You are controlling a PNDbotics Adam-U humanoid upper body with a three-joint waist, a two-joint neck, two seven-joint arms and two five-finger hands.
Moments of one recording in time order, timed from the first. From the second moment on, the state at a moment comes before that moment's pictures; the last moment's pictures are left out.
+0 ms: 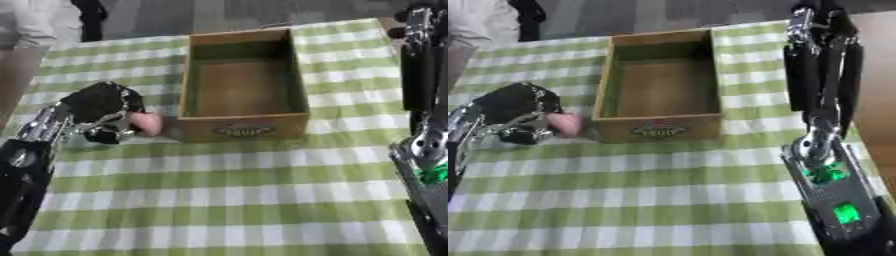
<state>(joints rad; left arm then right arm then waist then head) -0.88 0.35 -0.07 -0.88 -1.50 -0.80 0.19 -0.44 -0.31 0.20 -1.98 0.28 0.38 -0.60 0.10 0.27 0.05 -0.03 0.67</state>
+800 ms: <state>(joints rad) -0.88 0.36 -0.02 -0.96 -1.30 -0.79 0.12 -0.44 -0.30 0.20 -1.98 0.28 0.38 -0.59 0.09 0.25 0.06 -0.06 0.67</state>
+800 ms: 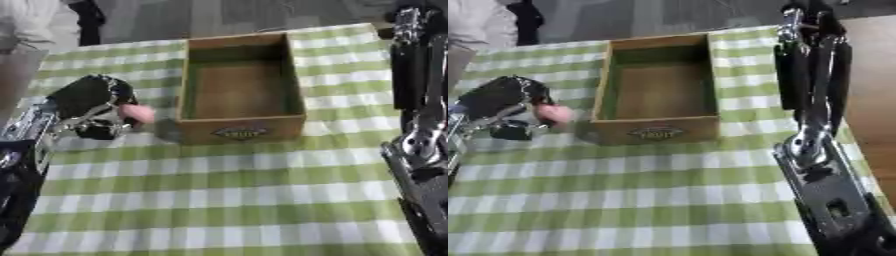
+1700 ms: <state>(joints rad) -1.05 0.31 0.04 -1.04 -1.24 -0.66 0.16 -0.48 -0.29 0.21 -1.98 0.29 0.37 -0.58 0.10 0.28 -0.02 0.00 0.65</state>
